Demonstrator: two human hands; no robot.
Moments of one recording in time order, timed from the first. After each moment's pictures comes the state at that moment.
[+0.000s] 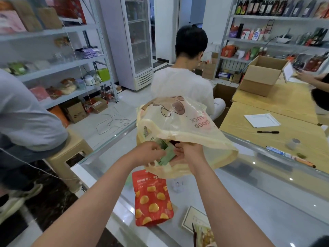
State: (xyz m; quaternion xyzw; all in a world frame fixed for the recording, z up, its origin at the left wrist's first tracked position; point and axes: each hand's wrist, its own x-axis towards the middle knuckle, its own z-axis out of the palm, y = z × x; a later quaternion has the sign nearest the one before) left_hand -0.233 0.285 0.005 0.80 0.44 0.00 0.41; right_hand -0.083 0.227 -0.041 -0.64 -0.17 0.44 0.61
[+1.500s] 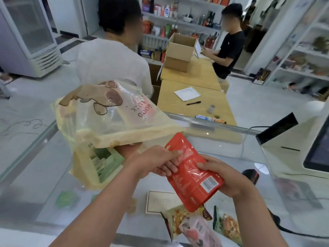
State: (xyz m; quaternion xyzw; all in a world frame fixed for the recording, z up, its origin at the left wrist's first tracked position) left_hand -0.128 0.223 -0.020 0.67 0.22 -0.12 0.70; right_hand -0.034 0.030 -0.003 -0.64 -0.15 0.53 0.54
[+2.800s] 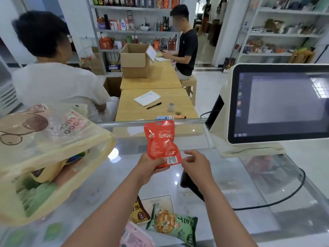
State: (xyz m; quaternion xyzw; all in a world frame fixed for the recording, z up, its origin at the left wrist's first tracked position) left_hand -0.003 0.066 -0.084 0.56 0.21 0.00 0.80; right_hand 0.032 -0.100 -0.047 -0.85 -0.05 0.13 0.51
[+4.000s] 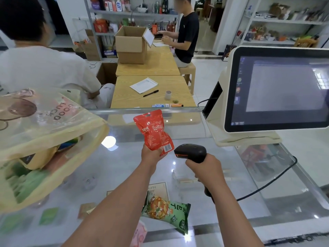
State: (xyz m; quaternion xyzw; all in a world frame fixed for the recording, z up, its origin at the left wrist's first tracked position) left_hand 0.032 0.036 -0.133 0.51 0.35 0.09 0.78; right_hand 0.017 -0.141 -0.047 -0.89 0.00 0.13 0.44
